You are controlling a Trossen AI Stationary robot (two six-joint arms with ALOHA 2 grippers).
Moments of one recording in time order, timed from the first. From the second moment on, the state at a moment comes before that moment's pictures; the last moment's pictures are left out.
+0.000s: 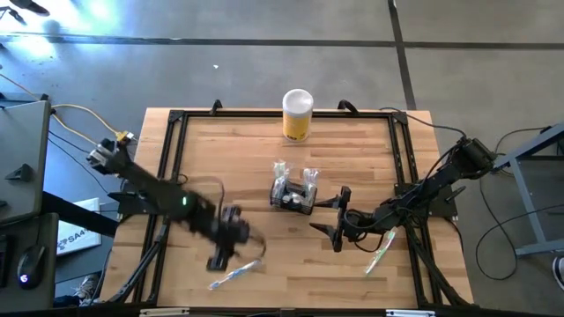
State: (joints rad) left arm -0.50 1.43 1.34 -0.84 -0.03 -0.41; right arm 0.56 1.43 0.52 0.98 0.68 -0.54
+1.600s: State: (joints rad) left arm -0.78 1.77 1.01 -0.46 0.17 -1.08; right arm 0.56 1.43 0.52 0.98 0.67 -0.50
